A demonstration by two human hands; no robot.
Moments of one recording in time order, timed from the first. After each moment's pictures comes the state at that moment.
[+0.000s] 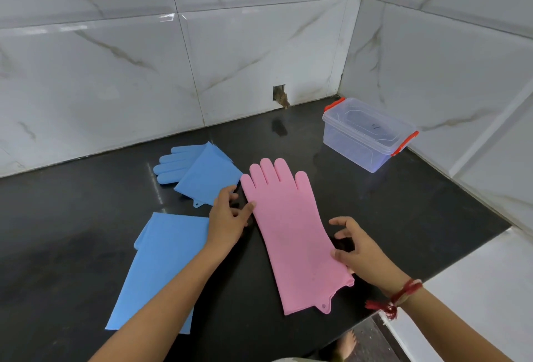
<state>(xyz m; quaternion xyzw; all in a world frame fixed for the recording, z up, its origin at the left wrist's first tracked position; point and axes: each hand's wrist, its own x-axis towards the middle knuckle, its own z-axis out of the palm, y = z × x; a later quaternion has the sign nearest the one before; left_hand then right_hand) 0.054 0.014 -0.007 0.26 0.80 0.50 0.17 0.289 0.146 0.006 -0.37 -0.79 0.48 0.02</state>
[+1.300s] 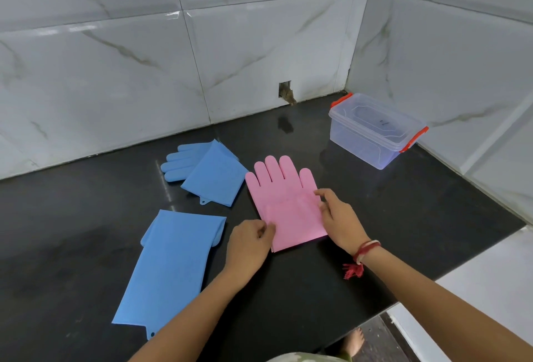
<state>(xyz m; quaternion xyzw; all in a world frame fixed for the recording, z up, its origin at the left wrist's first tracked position) 0.102 -0.003 -0.010 0.34 0.84 0.38 0.18 0.222 0.165 -0.012 -0.34 -0.87 0.33 0.15</state>
